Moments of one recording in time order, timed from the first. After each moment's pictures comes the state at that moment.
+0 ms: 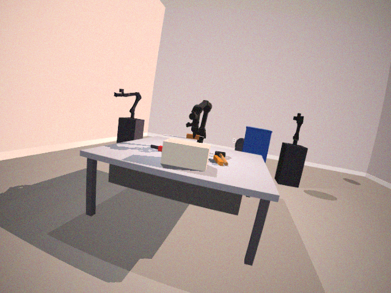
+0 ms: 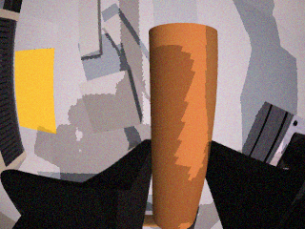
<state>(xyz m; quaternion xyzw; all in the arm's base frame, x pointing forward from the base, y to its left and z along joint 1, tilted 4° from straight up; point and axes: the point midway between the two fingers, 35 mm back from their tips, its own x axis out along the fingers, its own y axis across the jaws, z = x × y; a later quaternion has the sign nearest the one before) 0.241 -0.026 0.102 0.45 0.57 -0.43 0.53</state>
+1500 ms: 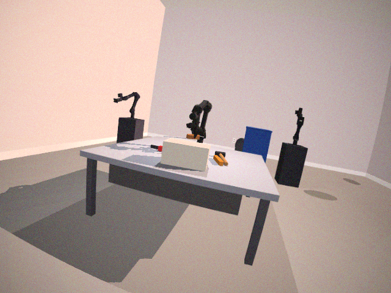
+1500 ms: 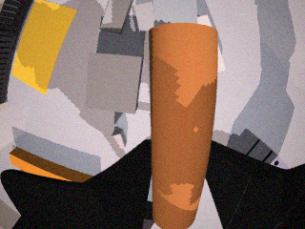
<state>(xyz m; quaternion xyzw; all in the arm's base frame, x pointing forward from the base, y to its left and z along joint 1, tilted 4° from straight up) 0.241 -0.025 0.103 0.35 0.64 -0.32 0.60</state>
